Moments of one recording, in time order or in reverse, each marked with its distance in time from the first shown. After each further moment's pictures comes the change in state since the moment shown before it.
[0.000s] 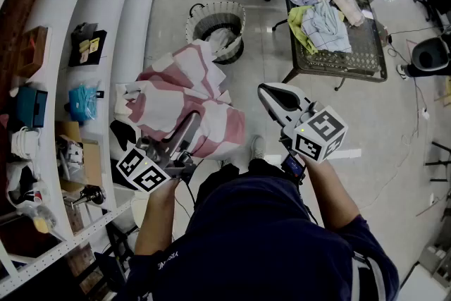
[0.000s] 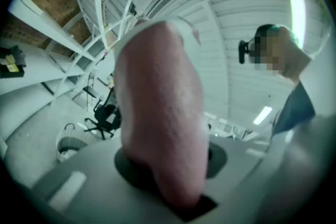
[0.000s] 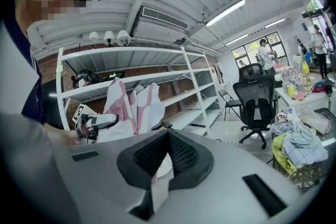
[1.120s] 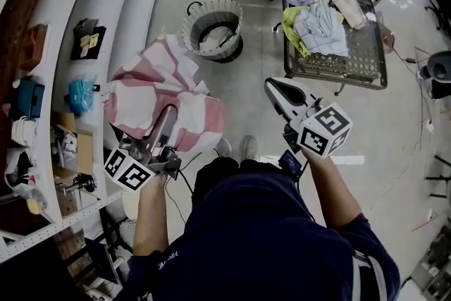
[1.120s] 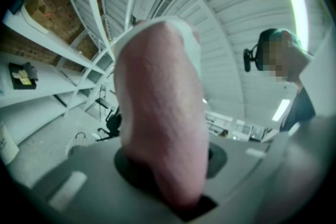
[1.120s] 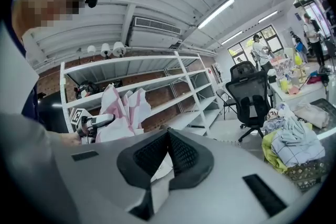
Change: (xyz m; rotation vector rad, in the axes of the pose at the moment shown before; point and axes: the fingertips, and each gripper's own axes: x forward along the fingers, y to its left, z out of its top) left arm 0.041 -0.019 -0.005 0.055 -0.083 0.170; right arm -0.065 -0.087 -0.001 0.073 -0.035 0.035
